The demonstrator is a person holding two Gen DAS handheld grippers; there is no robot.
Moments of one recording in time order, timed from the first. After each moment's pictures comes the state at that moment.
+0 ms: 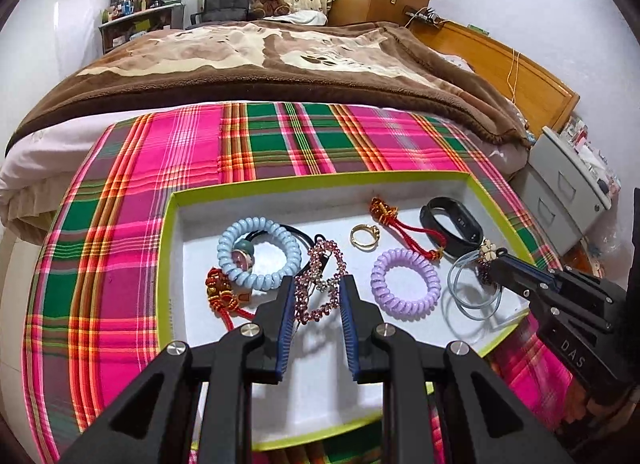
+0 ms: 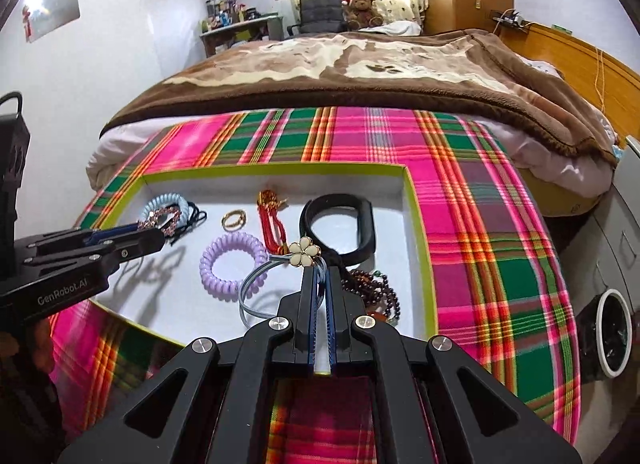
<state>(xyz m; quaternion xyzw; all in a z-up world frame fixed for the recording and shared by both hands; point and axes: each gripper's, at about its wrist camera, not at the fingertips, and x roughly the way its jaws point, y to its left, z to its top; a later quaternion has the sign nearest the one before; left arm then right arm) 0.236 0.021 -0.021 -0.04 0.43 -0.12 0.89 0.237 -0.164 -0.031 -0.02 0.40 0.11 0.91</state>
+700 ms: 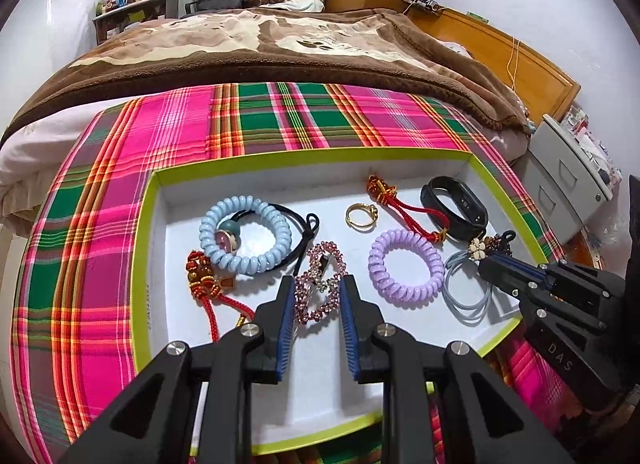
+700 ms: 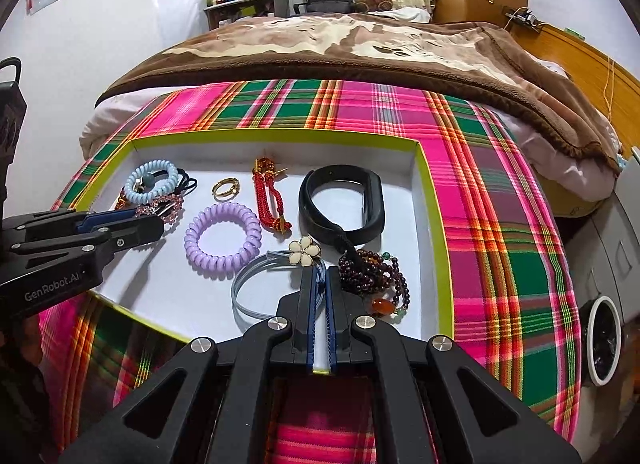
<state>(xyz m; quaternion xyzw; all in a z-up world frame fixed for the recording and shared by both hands) 0.240 0.015 -0.034 -0.03 0.45 -0.13 0.88 0.242 -0.158 -0.047 -0.05 0.43 0.11 0.89</state>
